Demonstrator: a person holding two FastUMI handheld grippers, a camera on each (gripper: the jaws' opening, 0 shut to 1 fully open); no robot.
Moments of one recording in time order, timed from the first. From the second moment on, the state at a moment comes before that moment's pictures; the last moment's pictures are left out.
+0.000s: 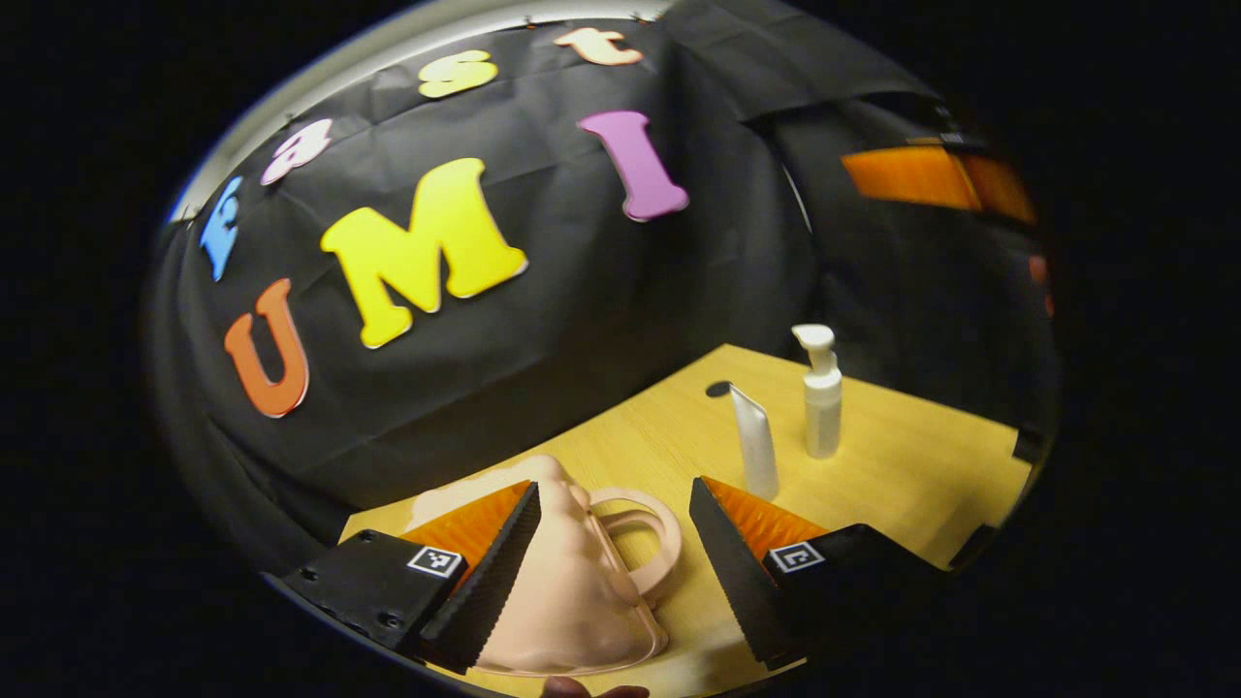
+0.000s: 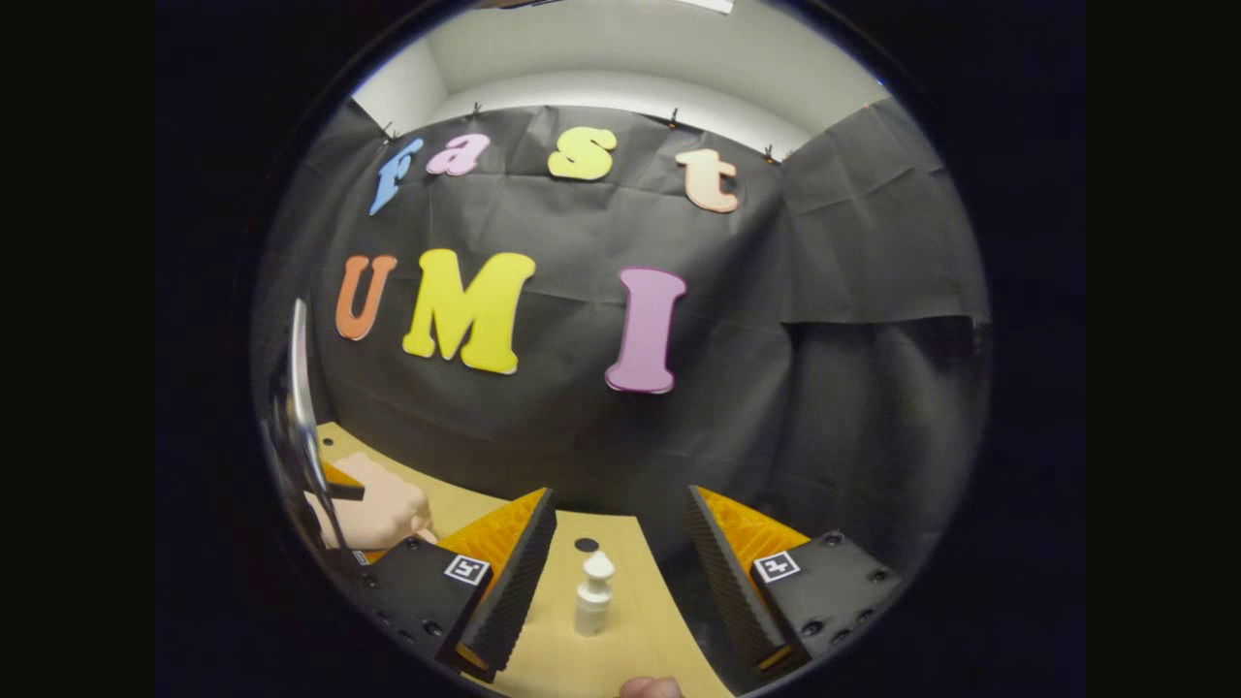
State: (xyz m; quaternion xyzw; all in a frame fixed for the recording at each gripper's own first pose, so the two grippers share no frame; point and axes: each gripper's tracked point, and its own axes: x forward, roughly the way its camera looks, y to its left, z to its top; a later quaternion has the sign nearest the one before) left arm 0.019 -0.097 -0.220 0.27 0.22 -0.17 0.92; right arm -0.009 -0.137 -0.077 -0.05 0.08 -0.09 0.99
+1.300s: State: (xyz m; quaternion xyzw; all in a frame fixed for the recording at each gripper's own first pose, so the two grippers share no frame) left arm 0.039 -0.086 -0.304 0.36 0.35 -0.16 0.85; right arm -0.031 -0.196 -0.108 -0.03 0.11 -0.14 0.98
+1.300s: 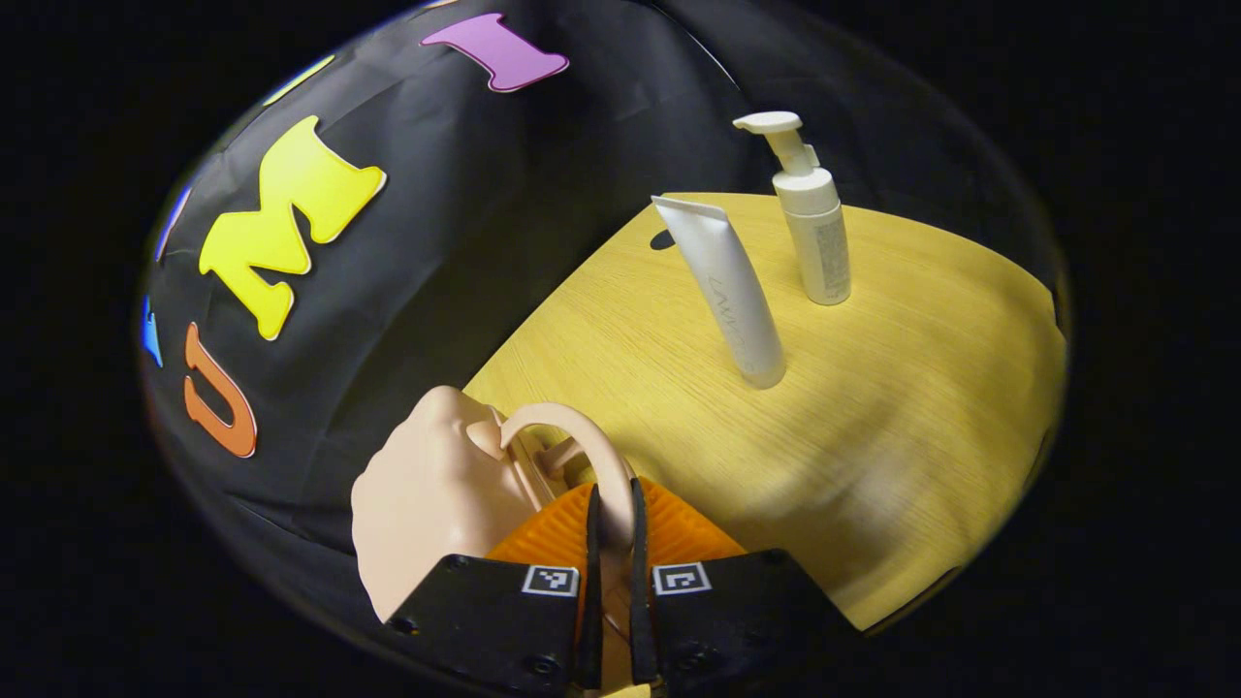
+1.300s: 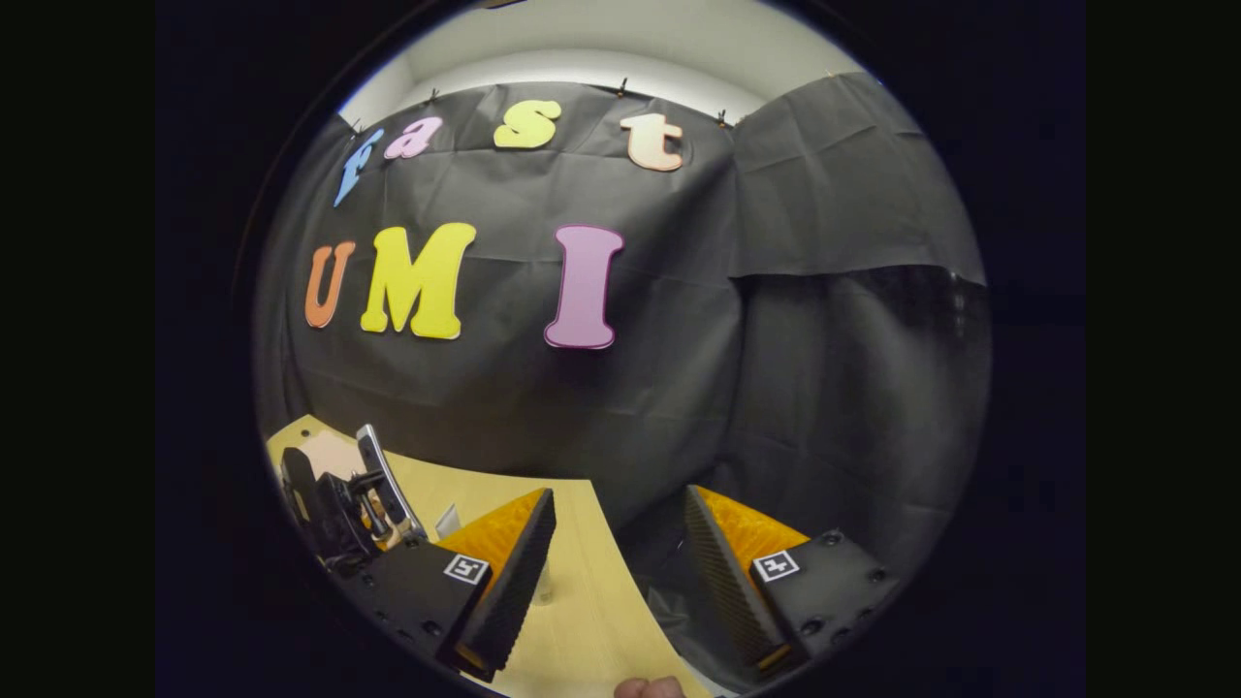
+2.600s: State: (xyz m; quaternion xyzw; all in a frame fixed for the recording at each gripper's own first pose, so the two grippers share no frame) left arm 0.097 0.340 -0.110 0.05 0.16 0.15 0.97; right arm -0.004 -0.024 -0.041 -0.06 0.06 -0.02 1.00
